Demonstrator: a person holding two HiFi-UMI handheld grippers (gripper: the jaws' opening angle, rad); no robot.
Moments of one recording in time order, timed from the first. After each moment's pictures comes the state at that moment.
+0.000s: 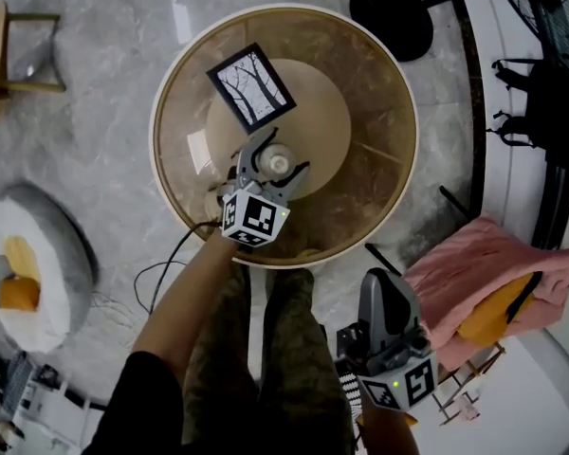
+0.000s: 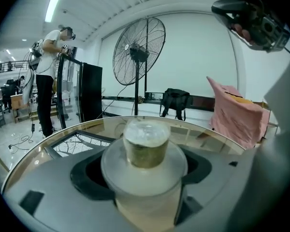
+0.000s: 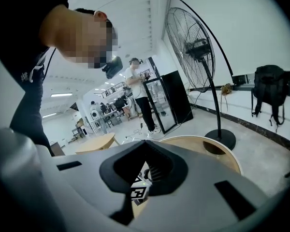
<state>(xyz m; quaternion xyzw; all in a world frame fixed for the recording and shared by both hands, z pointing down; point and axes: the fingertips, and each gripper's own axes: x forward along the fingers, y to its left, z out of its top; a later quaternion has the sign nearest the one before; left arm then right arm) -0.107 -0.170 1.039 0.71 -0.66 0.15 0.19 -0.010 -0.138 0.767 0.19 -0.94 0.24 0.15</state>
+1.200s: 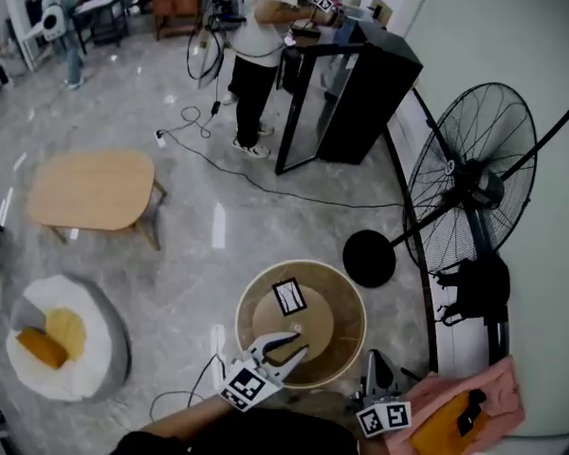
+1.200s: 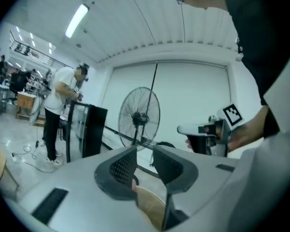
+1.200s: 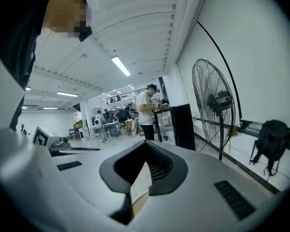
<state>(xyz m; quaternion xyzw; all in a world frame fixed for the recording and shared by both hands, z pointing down) -0.156 -0.018 0.461 0.73 -0.66 -0.03 0.16 -0.049 -0.120 0.414 0.20 -0.97 0.13 0.09</state>
